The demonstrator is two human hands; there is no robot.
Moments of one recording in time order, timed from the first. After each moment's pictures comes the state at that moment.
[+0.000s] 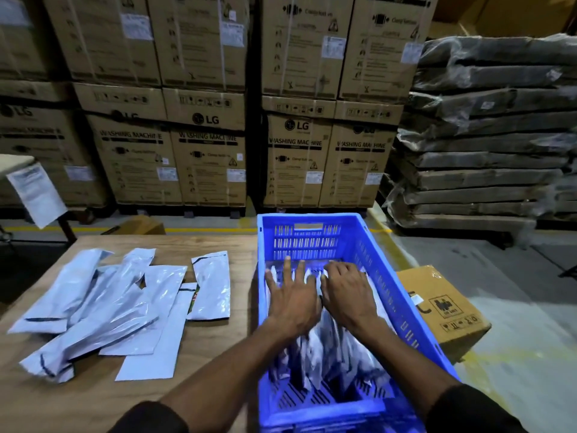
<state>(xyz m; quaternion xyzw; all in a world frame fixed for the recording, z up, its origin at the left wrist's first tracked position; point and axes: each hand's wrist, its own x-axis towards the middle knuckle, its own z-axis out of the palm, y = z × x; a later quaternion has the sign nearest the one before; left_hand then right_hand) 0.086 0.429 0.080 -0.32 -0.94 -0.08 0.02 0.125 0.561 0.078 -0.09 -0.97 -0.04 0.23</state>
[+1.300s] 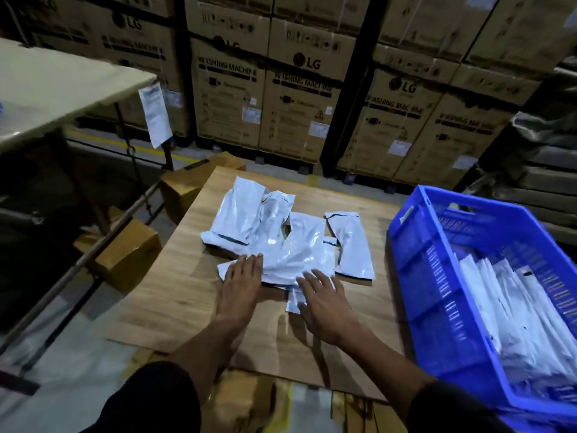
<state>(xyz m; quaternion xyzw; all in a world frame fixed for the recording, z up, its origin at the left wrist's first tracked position) -0.022 -0.019 -0.094 -0.20 -0.96 -0.09 0.16 0.050 0.189 -0.029 0.12 -0.99 -0.02 0.02</state>
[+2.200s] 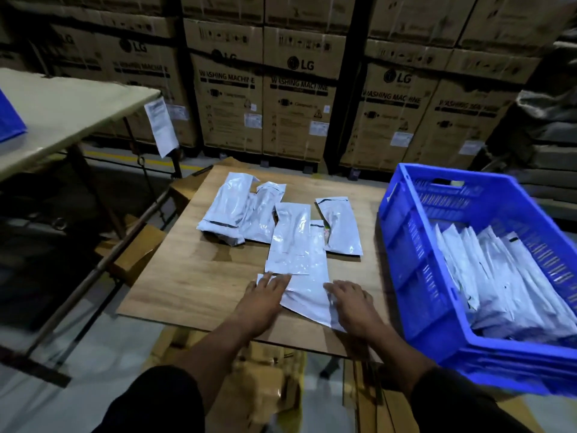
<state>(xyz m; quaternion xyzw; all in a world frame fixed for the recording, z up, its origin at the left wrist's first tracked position) 0.055 0.021 -0.091 -0.30 -0.95 -0.04 -0.09 0.120 0.270 -0.048 0.04 -0.99 0.07 -0.10</state>
